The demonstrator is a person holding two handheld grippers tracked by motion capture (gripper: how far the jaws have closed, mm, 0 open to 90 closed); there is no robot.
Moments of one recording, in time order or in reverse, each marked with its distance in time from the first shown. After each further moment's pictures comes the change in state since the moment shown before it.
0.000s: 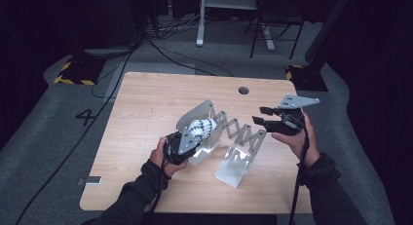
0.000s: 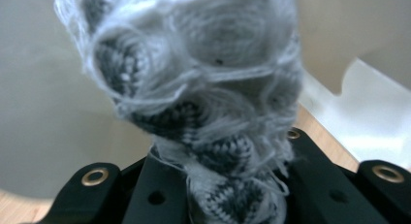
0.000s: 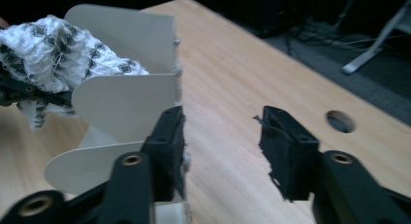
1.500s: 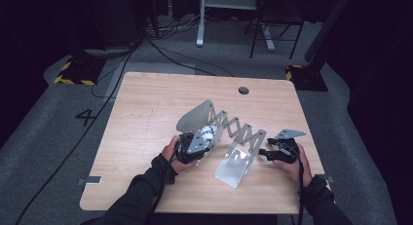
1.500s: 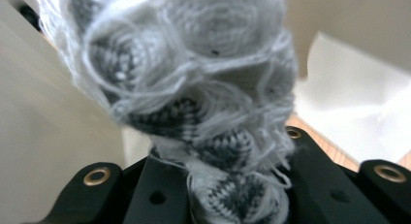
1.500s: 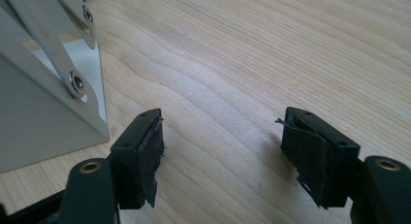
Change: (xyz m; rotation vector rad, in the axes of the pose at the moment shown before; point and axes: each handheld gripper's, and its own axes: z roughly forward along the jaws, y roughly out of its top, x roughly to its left) left arm -0.003 -0.009 0.035 -0.025 -0.185 0.103; right arm -0.027 -0.160 0.057 0.206 -0.044 0.155
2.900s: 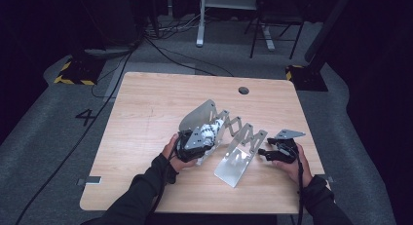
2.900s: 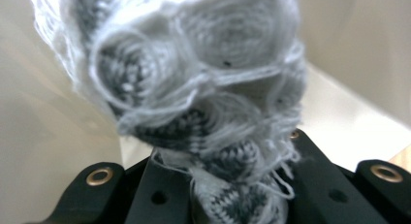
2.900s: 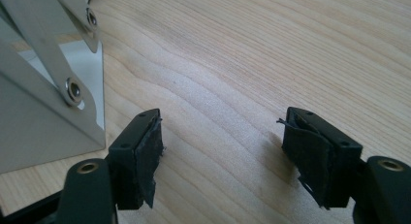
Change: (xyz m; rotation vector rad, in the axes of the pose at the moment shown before) left arm -0.001 0.002 0.004 0.006 -0.051 -0.056; right arm 0.002 0.000 0.002 -0.006 -0.017 -0.007
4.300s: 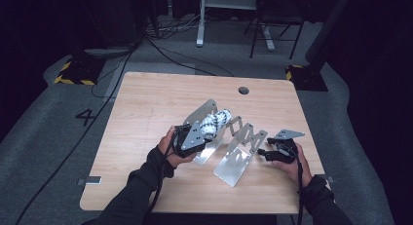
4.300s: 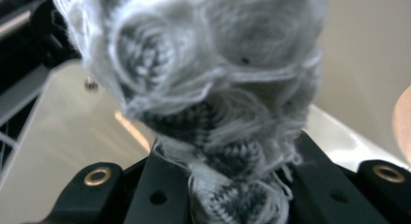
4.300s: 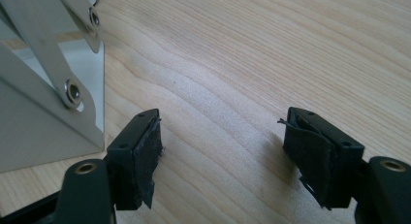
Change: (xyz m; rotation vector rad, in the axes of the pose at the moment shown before) left arm 0.004 0.034 -0.040 -0.094 0.082 0.100; right arm 0.002 0.000 0.001 0.003 -0.008 -0.007
